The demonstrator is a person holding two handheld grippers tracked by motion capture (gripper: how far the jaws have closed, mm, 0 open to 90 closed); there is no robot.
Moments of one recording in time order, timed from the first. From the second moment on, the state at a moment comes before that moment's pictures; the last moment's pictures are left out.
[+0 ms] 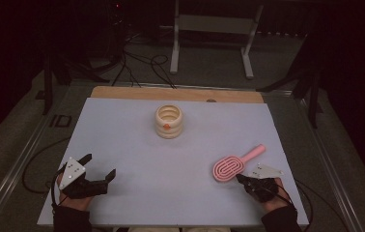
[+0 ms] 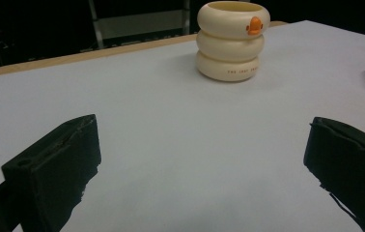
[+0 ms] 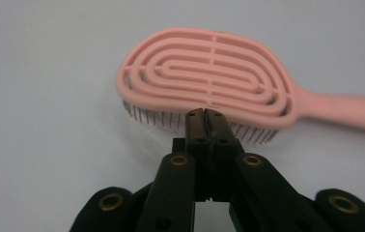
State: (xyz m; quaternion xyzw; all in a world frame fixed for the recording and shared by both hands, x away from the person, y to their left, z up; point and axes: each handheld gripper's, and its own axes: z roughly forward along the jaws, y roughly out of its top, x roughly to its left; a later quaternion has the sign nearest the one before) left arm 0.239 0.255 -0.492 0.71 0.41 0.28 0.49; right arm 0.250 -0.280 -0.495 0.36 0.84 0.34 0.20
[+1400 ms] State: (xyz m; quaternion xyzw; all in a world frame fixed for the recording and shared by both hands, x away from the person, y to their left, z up) left arm 0.237 0.259 -0.493 0.71 0.42 0.28 0.49; right arm 0.328 -0.228 -0.500 0.42 0.83 0.31 0.22
